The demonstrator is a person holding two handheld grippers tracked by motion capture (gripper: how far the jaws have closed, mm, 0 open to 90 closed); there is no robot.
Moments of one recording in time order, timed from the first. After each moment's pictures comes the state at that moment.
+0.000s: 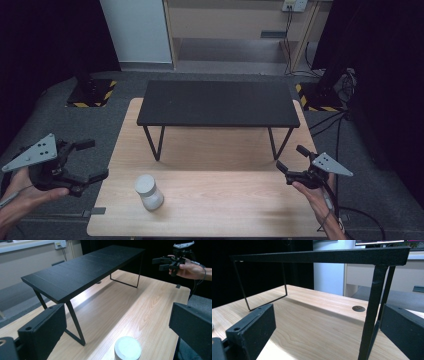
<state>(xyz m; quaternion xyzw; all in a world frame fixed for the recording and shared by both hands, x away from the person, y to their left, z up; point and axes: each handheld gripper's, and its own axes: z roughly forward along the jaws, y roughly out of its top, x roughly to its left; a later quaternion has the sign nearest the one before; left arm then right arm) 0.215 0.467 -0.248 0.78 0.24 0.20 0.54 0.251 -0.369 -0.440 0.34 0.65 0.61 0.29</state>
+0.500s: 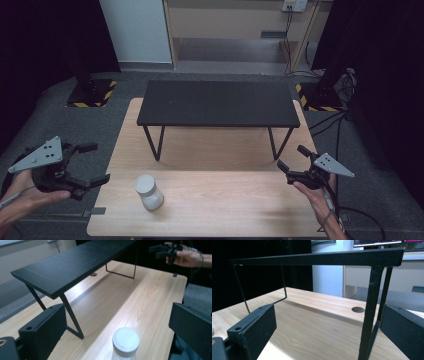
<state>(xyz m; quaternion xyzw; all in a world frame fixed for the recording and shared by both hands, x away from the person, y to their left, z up) 0.222 0.464 -0.247 0.81 0.22 0.18 0.51 0.249 -0.369 -0.442 0.35 0.64 0.62 0.29</state>
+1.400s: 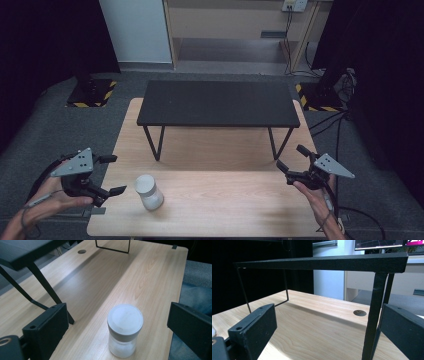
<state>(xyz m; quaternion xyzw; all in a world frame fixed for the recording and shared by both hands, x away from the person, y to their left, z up) 0.252 0.441 -0.291 0.85 0.20 0.15 0.46 0.247 -0.367 -0.442 0.34 0.64 0.62 0.29</state>
